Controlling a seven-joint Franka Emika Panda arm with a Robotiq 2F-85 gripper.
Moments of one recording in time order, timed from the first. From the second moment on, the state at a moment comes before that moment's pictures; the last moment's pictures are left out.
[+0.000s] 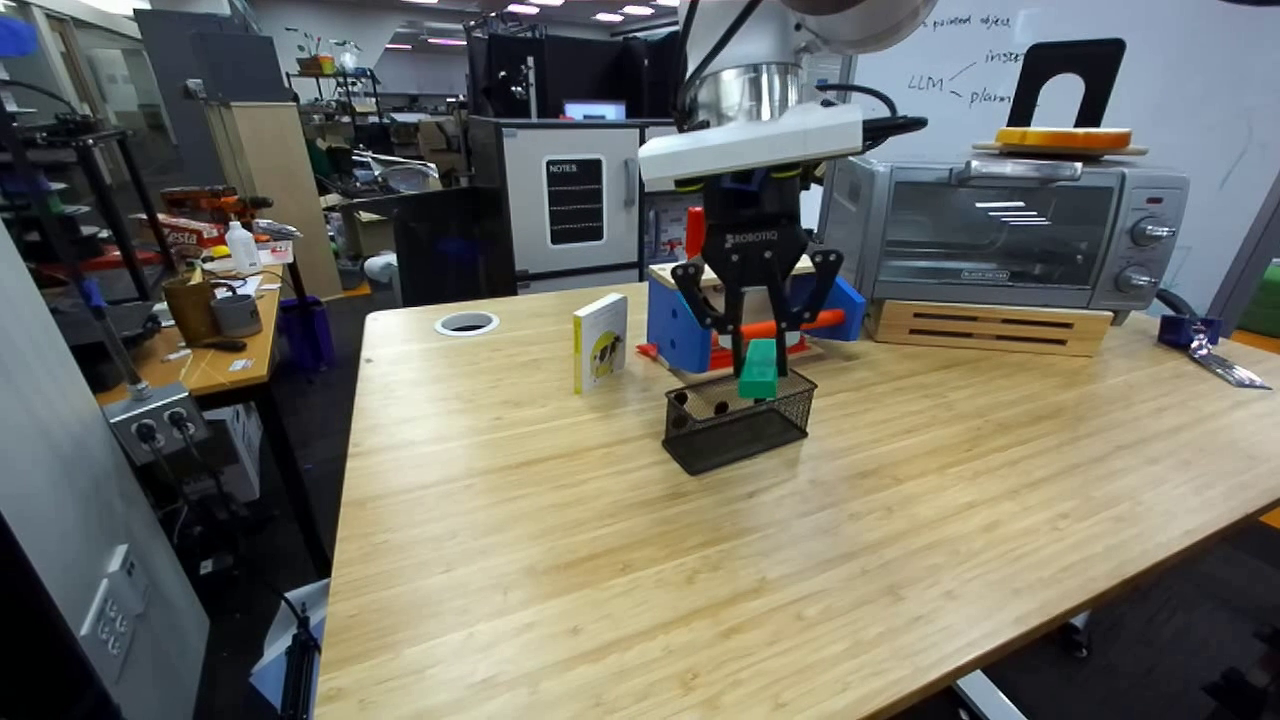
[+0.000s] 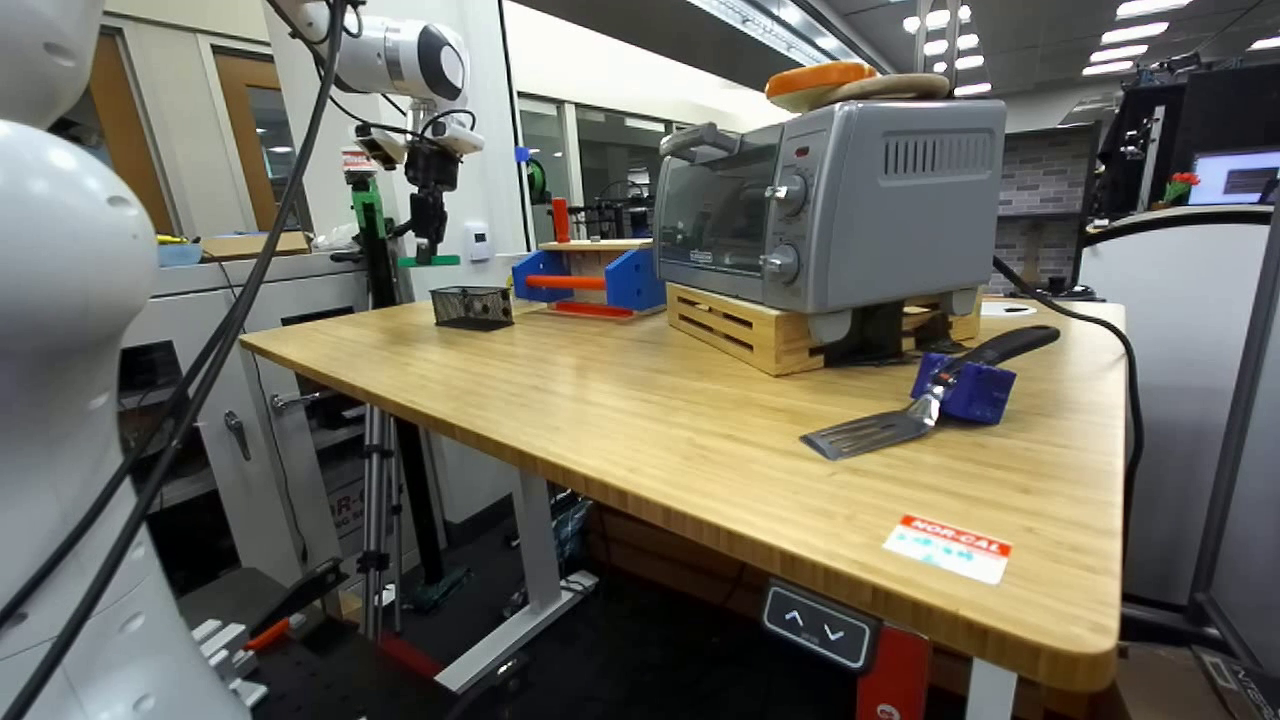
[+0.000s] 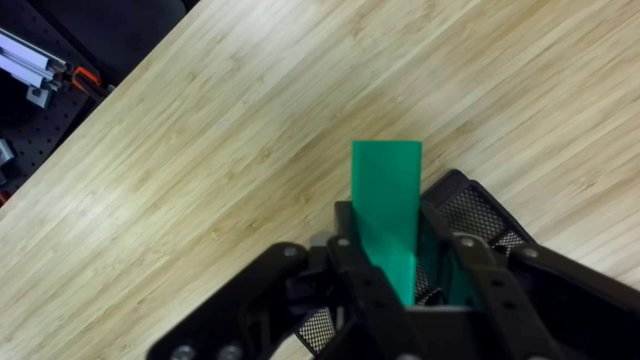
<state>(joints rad) 0.35 0.45 0.19 -1.40 0.07 1.63 1.36</state>
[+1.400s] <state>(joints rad) 0.35 0.55 0.13 -1.26 0.19 1.66 1.73</state>
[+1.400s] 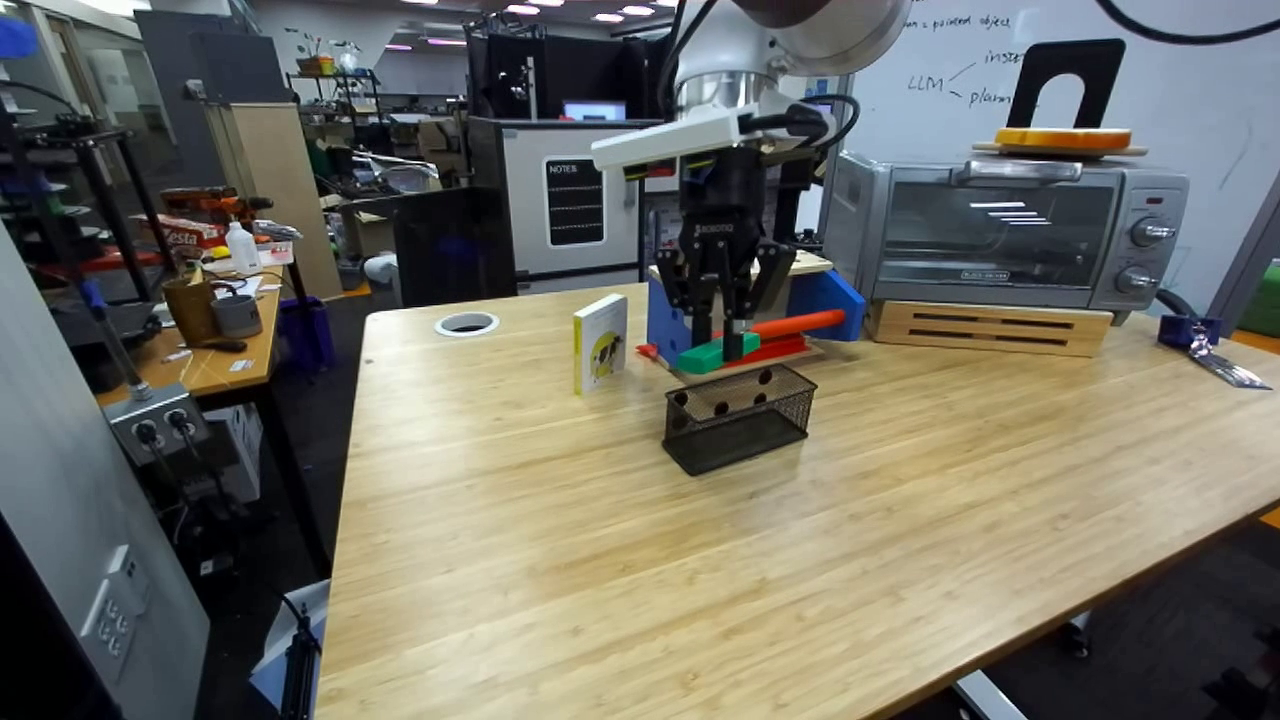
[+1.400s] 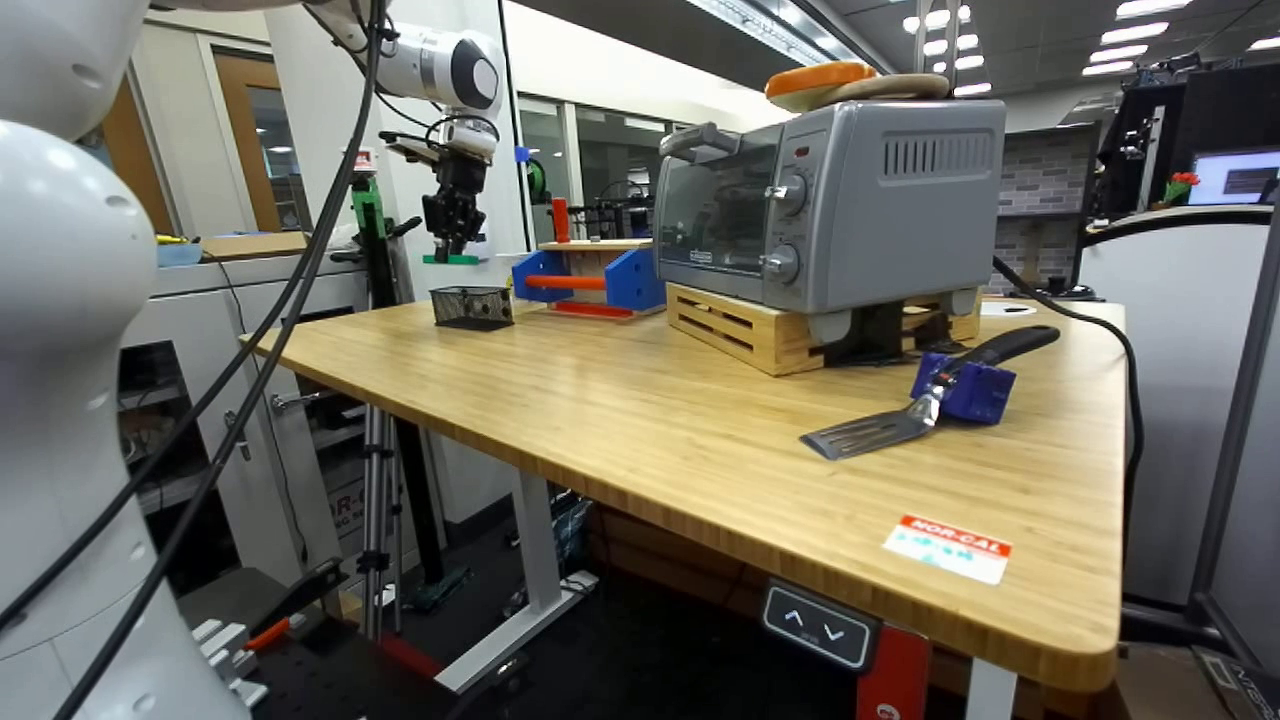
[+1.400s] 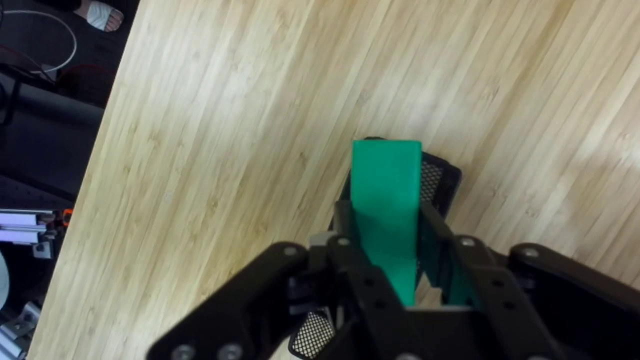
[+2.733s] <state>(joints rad) 0.33 0.55 0.10 -1.35 0.19 1.67 1.84</state>
